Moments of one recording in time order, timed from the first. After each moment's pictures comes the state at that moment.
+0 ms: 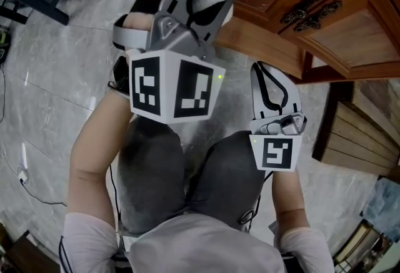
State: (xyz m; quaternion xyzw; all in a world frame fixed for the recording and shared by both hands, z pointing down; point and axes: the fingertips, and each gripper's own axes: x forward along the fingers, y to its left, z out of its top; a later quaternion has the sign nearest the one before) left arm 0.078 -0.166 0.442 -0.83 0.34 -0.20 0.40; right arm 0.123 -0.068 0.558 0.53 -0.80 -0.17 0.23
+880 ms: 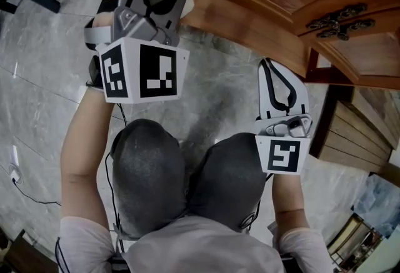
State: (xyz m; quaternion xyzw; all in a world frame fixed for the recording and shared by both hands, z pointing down) left arm -0.022 -0.220 0.504 -0.81 0.39 -0.25 0.36; right arm 0.093 -0.087 0.570 0.53 -0.80 -0.16 0.23
